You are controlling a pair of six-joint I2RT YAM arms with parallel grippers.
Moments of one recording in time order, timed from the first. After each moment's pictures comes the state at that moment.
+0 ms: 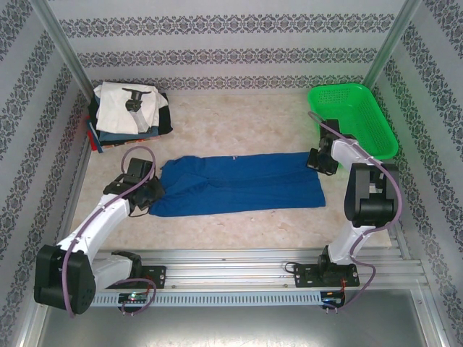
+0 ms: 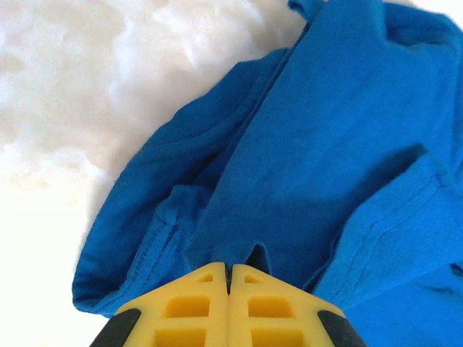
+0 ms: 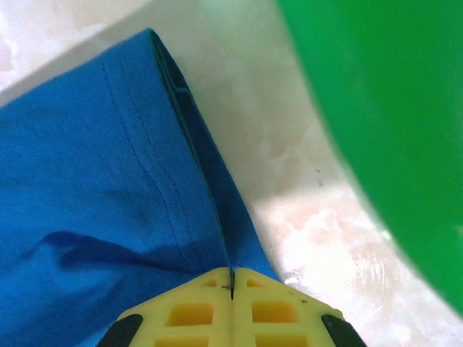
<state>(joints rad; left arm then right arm) -0.17 1.13 0.68 -0.62 0.00 -0.79 -0.06 1.78 1.18 -0.70 0.01 0.34</state>
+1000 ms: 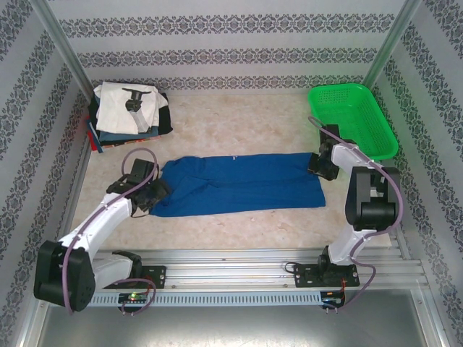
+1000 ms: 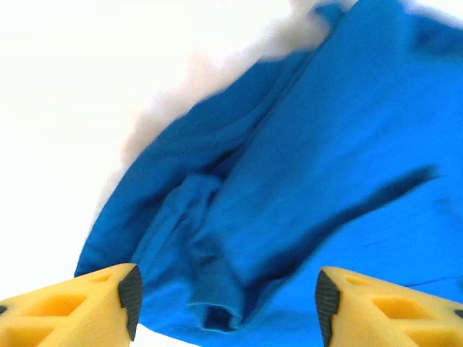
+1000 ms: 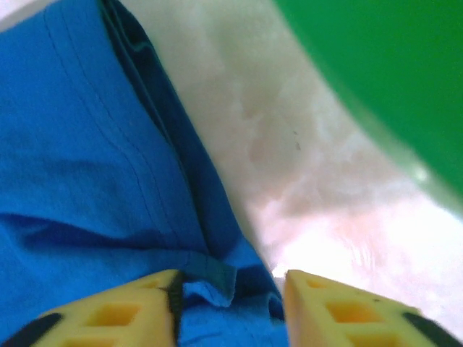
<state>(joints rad) -0.20 1.13 0.72 -0.65 -0.05 -0.86 -0.06 1.72 1.10 -0.69 0.03 0.35</state>
